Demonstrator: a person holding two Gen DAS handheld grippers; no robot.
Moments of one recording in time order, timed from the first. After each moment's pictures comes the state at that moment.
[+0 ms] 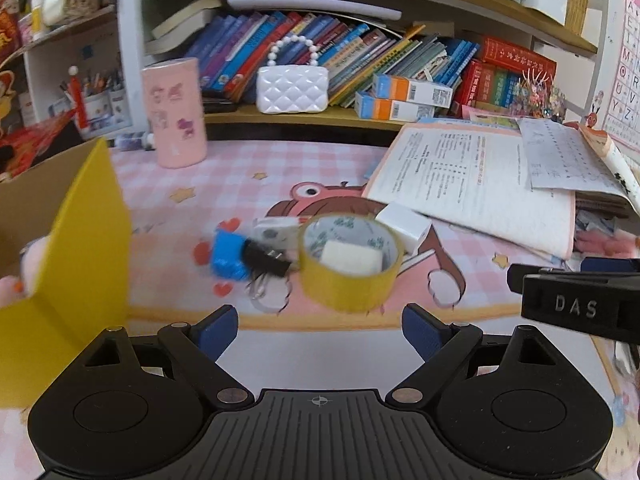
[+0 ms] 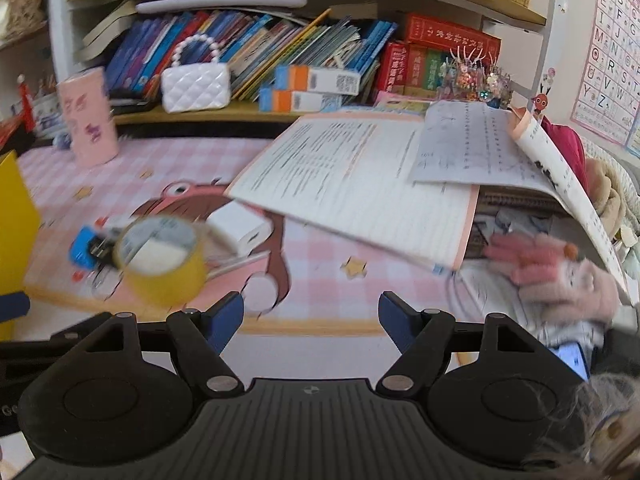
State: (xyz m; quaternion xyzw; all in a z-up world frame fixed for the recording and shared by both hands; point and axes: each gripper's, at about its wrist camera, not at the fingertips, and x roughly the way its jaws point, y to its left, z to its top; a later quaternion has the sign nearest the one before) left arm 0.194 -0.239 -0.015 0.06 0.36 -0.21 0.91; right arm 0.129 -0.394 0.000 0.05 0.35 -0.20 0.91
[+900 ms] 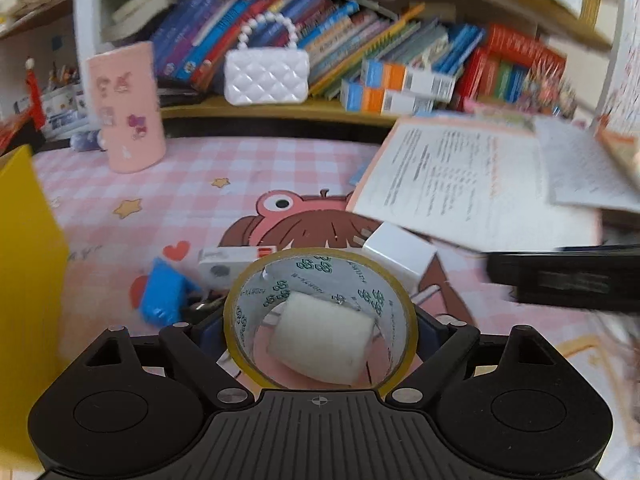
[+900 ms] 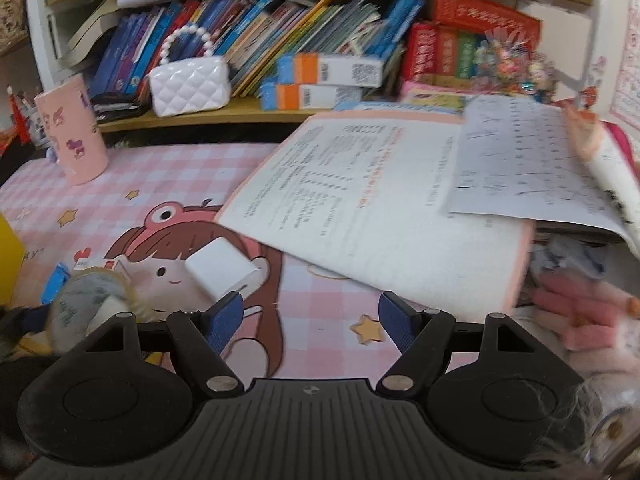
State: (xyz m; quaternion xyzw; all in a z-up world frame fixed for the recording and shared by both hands) left arm 0.245 -0.270 -0.037 0.04 0.36 -0.23 0.90; right arm 0.203 -0.446 -0.016 0.07 0.37 -0.15 0.91
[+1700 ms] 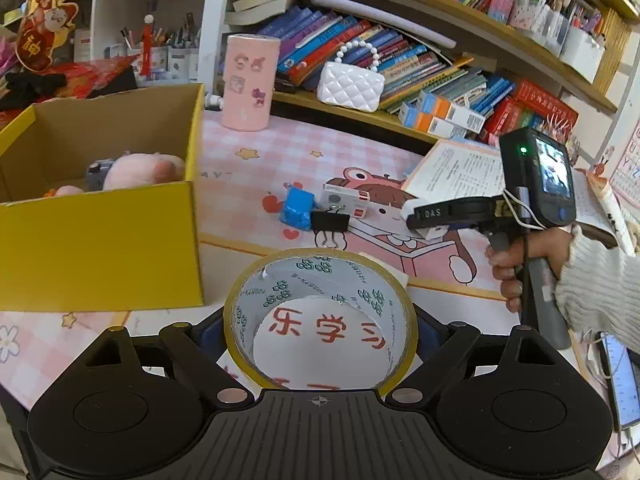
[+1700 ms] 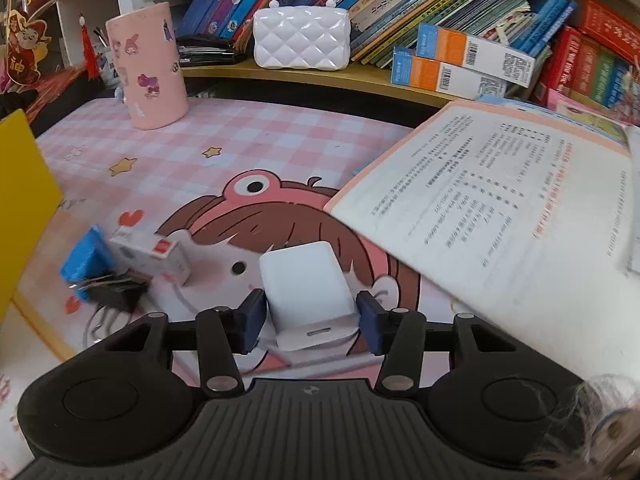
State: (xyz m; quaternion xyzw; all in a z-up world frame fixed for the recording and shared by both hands) left arm 0.146 -0.145 -0.008 -0.04 0.37 -0.18 0.91; right arm 0.273 -0.407 -0.063 0.02 0.40 -0.02 0.92
